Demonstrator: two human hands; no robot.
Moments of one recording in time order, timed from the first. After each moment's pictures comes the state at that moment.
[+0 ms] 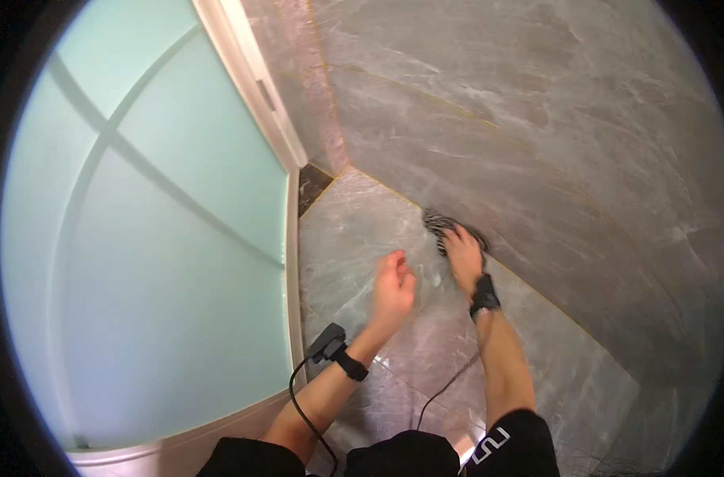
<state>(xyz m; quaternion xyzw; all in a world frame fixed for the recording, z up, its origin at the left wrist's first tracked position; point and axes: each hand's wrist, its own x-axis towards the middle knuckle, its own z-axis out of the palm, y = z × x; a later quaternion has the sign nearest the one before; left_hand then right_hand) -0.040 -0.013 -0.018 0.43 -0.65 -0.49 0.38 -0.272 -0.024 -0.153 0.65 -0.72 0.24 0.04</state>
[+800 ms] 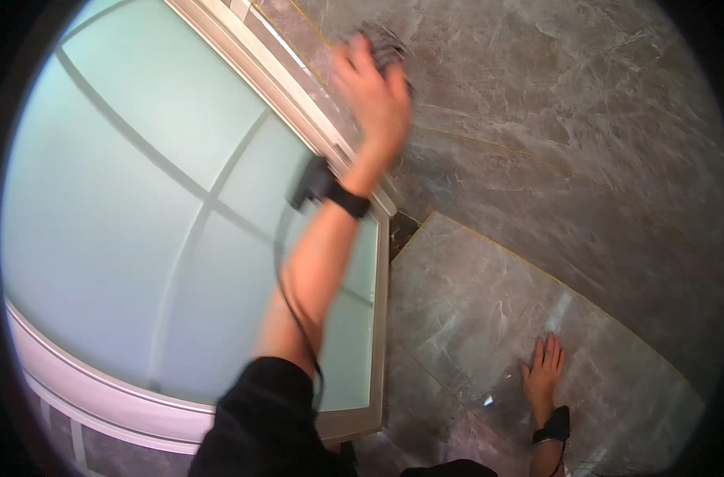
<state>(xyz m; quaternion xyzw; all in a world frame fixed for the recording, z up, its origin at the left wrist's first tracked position) -0.084 -0.231 0.272 0.19 -0.72 0.24 0.63 -0.165 0.157 -0.115 0.54 -0.80 0.24 -0.08</state>
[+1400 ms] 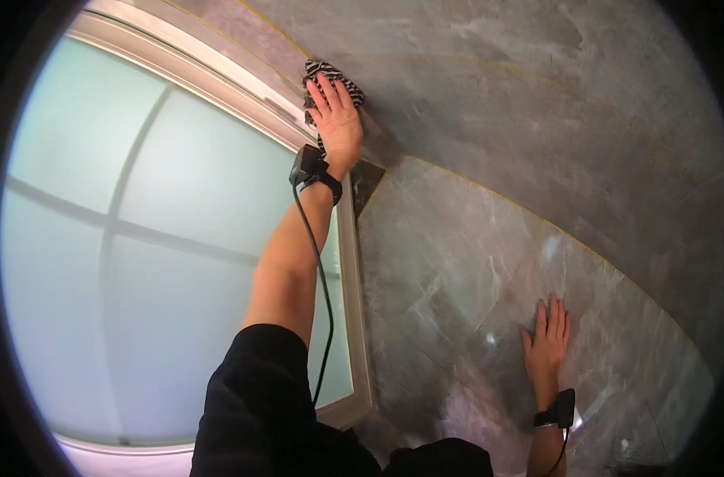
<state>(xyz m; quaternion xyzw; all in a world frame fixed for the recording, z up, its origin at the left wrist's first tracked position) -0.027 -0.348 0.059 0.42 -0.76 0.44 0.20 -0.162 0.143 -0.110 0.52 -0.83 0.20 -0.07</state>
